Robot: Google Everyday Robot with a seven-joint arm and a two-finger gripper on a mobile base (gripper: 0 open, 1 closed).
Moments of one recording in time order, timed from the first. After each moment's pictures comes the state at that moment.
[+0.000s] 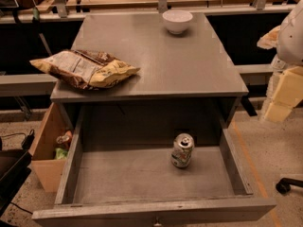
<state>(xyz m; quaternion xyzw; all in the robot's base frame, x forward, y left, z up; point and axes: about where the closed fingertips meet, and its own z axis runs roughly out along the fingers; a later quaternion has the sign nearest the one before) 0.438 -0.216 0.977 -0.60 0.78 -0.04 0.16</state>
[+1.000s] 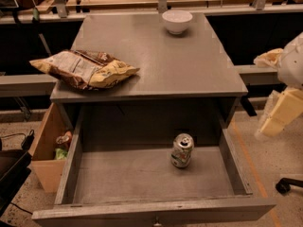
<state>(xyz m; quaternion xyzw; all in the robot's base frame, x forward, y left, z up) 0.442 -0.222 0.936 -0.60 0.77 0.03 0.21</state>
